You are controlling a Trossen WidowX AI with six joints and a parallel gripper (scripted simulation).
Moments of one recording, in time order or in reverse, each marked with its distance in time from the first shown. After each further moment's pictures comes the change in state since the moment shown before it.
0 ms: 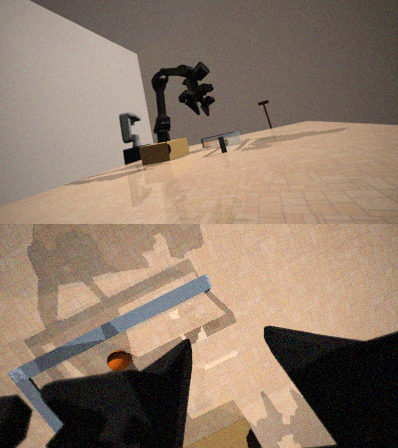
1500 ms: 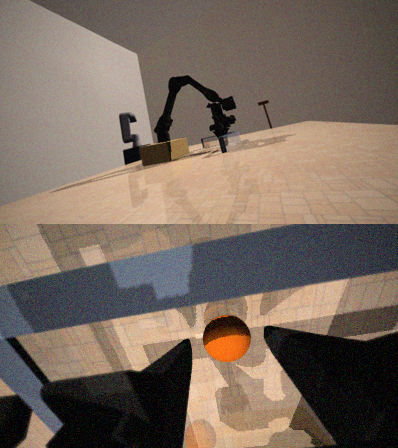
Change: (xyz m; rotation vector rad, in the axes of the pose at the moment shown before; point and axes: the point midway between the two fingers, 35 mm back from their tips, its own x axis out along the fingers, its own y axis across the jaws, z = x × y) arm 0.111 0.177 -0.059 -0.266 0.229 0.175
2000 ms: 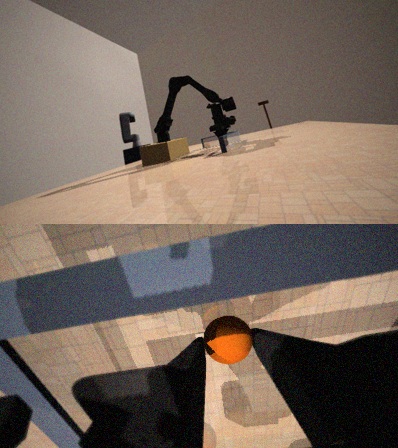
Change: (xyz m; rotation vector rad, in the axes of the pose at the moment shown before) arm 0.003 0.000 -0.001 0.001 0.001 0.001
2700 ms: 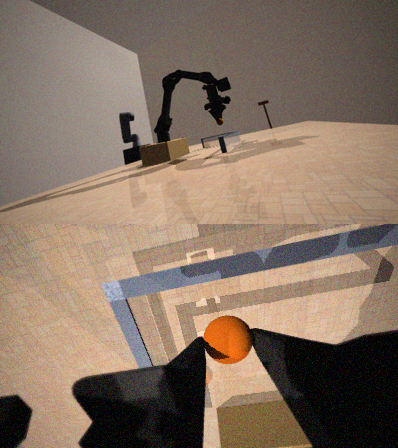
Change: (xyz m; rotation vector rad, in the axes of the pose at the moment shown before) arm -0.111 0.002 0.002 0.016 0.003 0.009
